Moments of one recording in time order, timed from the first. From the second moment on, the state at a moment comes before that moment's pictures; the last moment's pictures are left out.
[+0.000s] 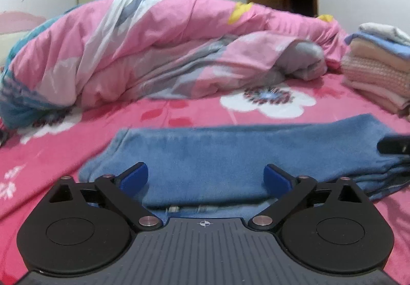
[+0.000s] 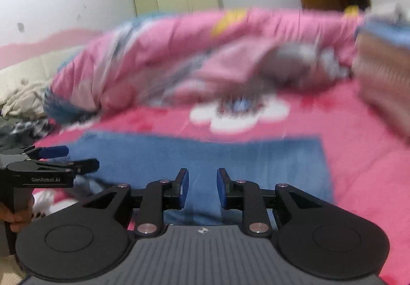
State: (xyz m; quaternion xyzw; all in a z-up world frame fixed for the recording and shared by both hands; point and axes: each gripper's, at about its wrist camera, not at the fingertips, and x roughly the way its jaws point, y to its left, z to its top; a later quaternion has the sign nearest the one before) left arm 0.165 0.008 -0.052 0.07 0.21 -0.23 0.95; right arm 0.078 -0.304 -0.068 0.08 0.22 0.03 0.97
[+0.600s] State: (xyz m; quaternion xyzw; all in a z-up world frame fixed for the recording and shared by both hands) left arm 0.188 0.011 -0.075 0.02 0.24 -0.26 0.93; right arm 0.106 -0.346 -0.103 0.08 0.28 -0.08 0.95
